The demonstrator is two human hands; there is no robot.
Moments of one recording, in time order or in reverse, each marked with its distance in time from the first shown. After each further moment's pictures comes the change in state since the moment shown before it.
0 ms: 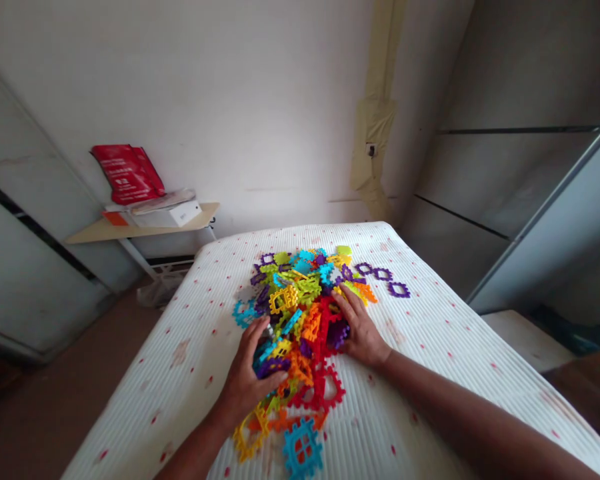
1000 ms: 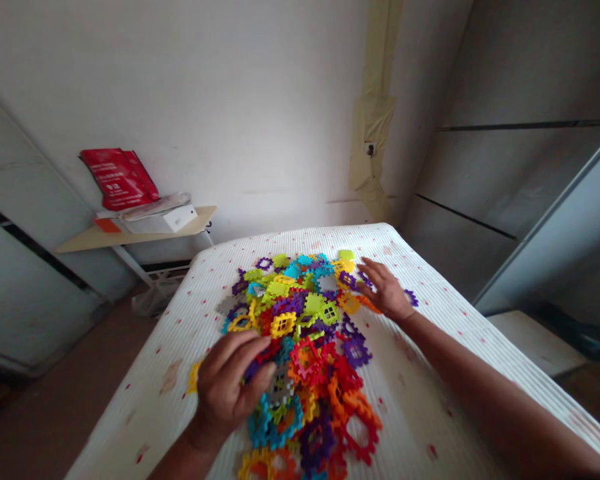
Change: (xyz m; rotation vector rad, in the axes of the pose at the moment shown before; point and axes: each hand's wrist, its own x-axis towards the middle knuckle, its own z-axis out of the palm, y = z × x) left_hand 0.039 0.041 -0.041 0.319 0.268 0.506; right_hand 0.059 0.078 -0.052 -0.333 0.159 -0.049
